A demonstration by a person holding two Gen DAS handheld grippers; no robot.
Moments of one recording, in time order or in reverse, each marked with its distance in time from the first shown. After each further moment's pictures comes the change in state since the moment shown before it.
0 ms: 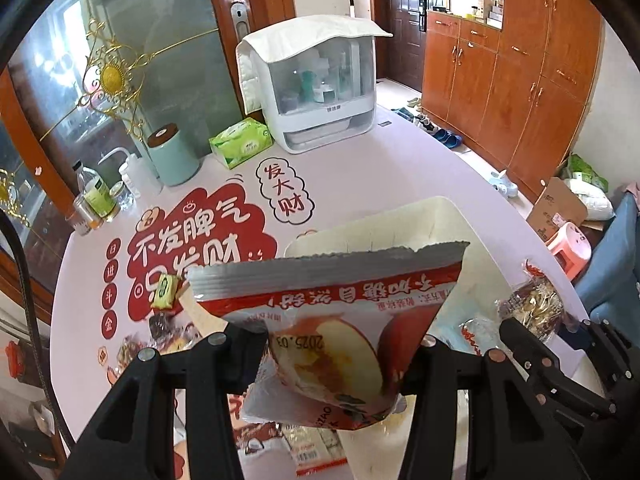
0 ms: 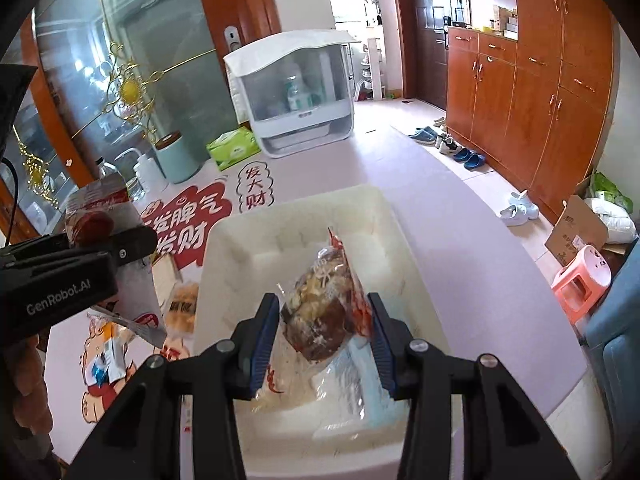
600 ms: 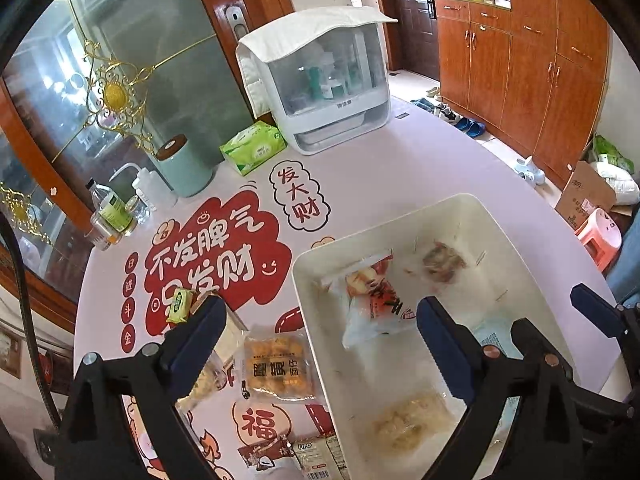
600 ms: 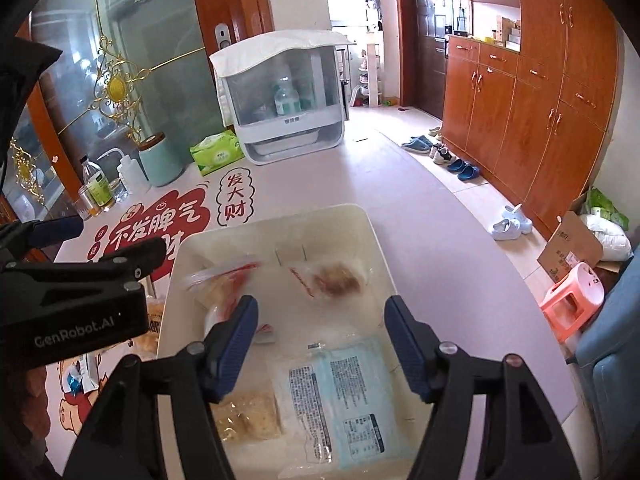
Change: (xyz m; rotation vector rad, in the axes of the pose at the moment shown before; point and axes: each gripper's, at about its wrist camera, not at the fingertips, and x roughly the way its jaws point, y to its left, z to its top) left arm 0.029 -0.020 0.010 0.045 0.011 0.115; right arm 0.028 -0.011 0.015 -0.039 -0.008 -0.034
